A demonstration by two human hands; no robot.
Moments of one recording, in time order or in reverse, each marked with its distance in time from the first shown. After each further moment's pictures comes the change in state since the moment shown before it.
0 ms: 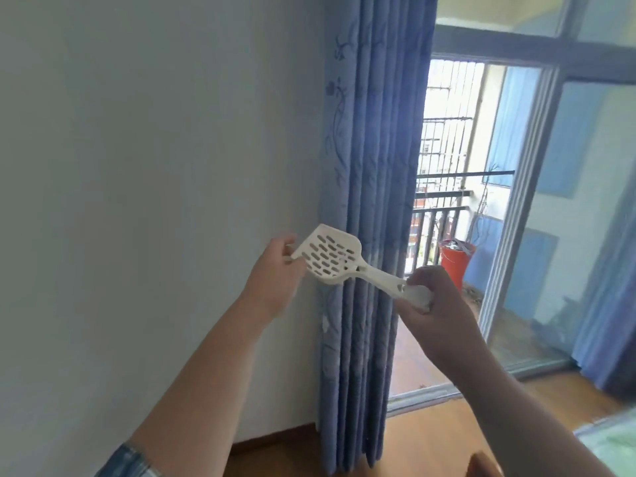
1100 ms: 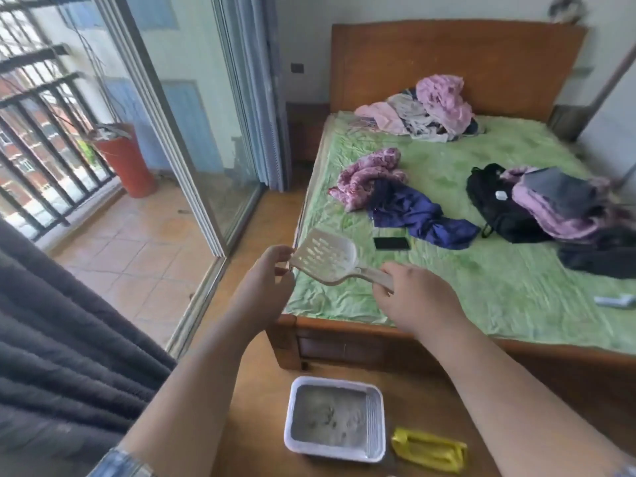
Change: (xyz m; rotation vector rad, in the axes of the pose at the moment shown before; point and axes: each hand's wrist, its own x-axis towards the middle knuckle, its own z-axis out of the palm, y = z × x) left_hand -0.011 -0.082 0.464 -0.013 -1.190 0.360; right_hand -0.090 0.268 -0.144 -1.041 0.296 0.901
